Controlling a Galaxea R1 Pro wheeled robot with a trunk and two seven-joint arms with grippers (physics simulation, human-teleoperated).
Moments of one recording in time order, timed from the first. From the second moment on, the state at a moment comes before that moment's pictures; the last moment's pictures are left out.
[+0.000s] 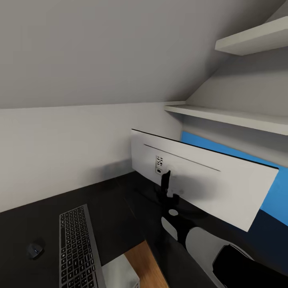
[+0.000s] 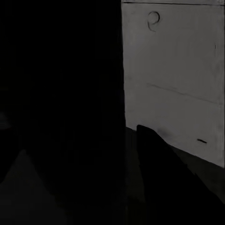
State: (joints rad) left arm 0.02 -0.06 -0.21 -0.03 0.26 -0.89 0.41; right arm -0.88 0.17 0.70 -0.24 -0.64 -0.34 -0.41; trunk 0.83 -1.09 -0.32
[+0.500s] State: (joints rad) left arm 0.02 -0.06 -0.21 -0.03 0.26 -0.89 0.41; right arm -0.88 0.17 0.71 -0.24 -0.63 -0.34 -0.41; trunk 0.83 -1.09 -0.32
